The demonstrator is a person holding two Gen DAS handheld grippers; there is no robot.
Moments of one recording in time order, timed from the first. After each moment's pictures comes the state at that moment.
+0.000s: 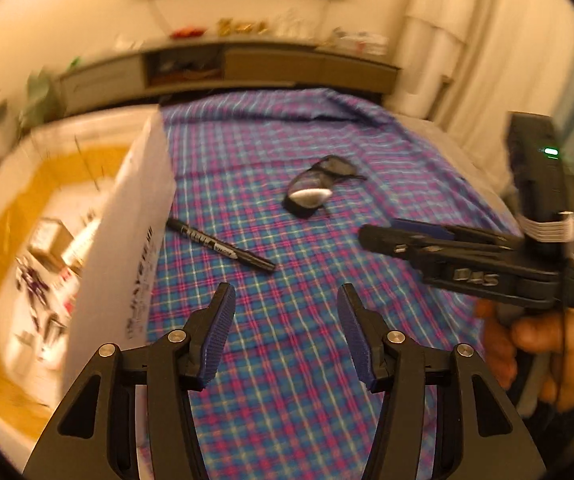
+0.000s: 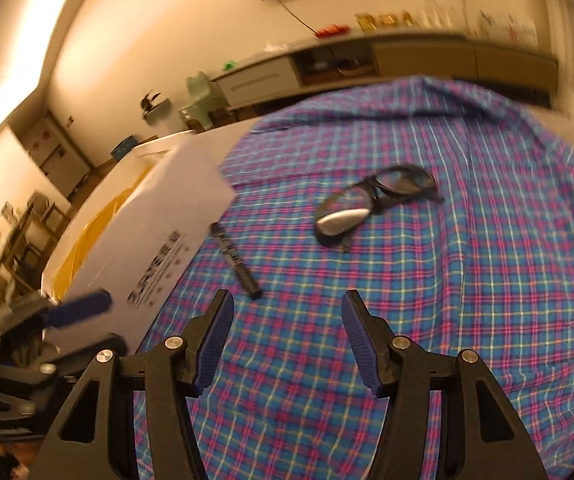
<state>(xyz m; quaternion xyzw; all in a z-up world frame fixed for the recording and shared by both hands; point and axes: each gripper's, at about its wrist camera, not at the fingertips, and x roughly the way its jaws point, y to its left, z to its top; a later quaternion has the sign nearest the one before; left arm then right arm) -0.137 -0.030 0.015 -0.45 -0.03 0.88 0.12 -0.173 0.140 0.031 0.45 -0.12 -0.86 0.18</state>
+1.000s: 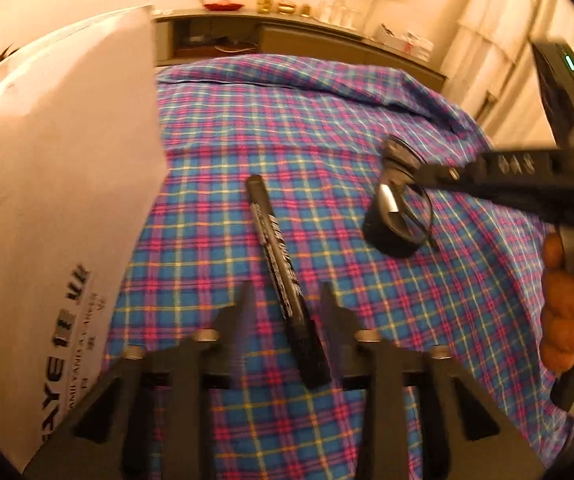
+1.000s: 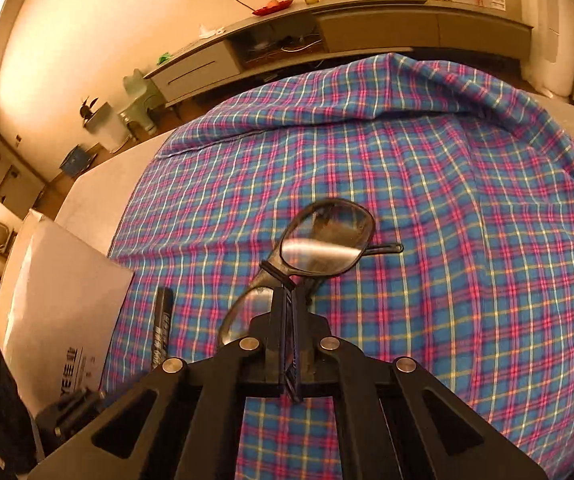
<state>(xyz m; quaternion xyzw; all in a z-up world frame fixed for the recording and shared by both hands) -0.237 -0.046 -0.080 -0.46 -0.08 0.88 0.07 -0.308 0.133 -0.011 0.50 -0.09 -0.84 0.17</state>
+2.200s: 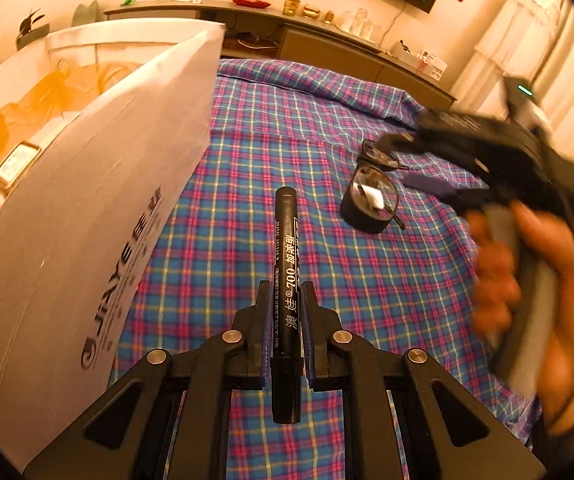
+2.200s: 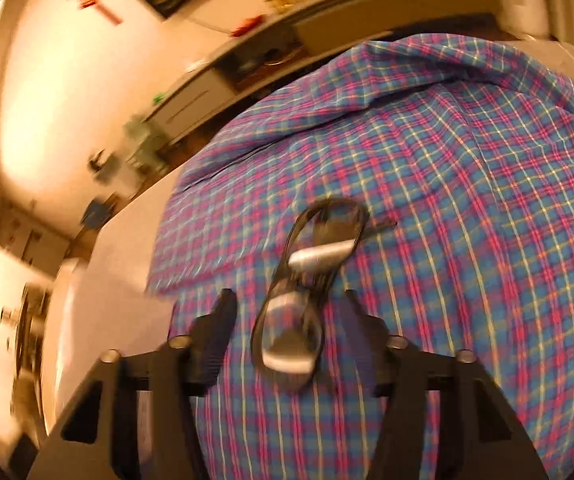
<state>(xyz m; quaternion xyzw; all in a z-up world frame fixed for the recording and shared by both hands) -0.176 -0.064 -0.048 -0.46 -0.13 0.87 0.06 -0.314 0.114 -0.008 0.50 -0.19 -0.83 0.15</state>
